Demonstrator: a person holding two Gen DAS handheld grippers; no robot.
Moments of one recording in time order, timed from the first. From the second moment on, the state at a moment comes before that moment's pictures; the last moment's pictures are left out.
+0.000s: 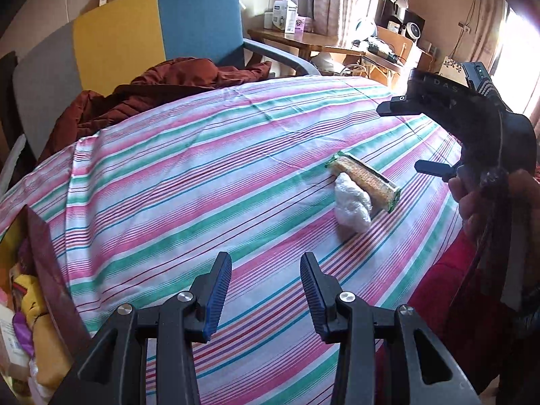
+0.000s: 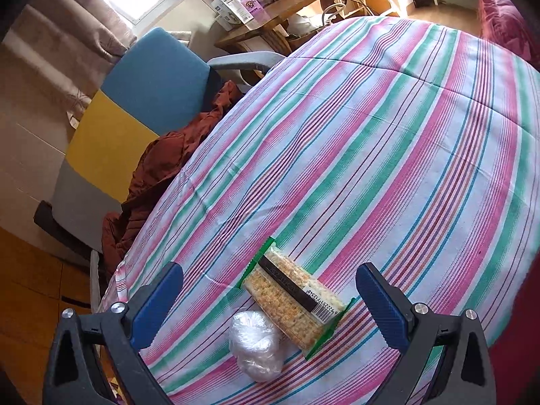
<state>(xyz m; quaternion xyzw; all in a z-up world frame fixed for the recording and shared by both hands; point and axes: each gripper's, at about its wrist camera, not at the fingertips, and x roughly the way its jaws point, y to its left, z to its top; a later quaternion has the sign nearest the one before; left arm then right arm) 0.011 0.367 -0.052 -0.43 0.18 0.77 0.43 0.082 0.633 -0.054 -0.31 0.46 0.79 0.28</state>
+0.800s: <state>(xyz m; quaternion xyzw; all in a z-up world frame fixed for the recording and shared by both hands) 0.005 0.483 -0.109 -0.47 0.19 0.71 0.49 0.058 0.634 -0.072 -0.38 0.43 0.78 0.27</state>
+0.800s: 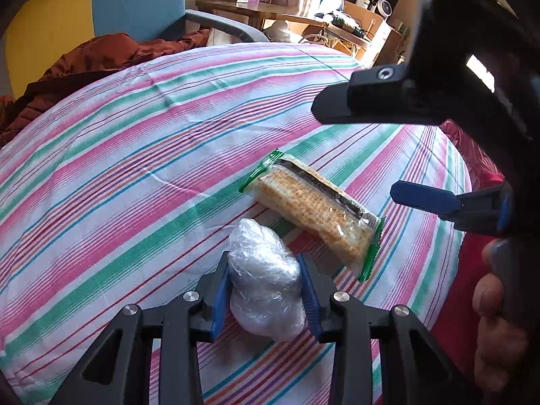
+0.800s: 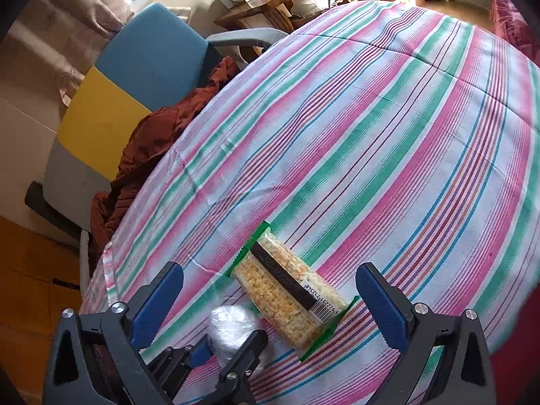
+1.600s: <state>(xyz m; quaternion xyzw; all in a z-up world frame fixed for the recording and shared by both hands) -0.007 0.326 -0.106 -0.48 0.12 0.76 0.42 -0.015 0.526 -0.101 -0.55 0.17 0.81 0.12</state>
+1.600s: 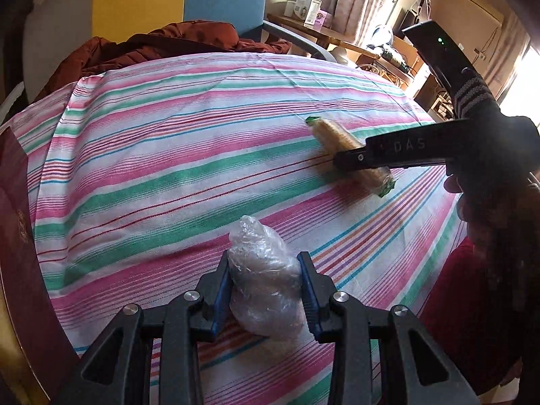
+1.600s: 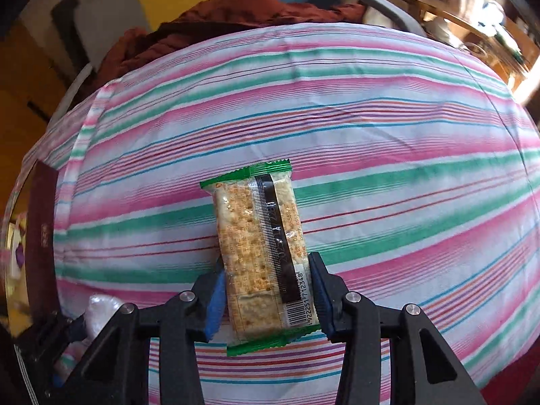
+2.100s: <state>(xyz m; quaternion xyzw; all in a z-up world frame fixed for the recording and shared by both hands) 0.004 0.301 -0.083 -0.45 0.14 0.79 0.39 -0.025 0.489 -0.096 -0.56 0.11 0.82 0.05</state>
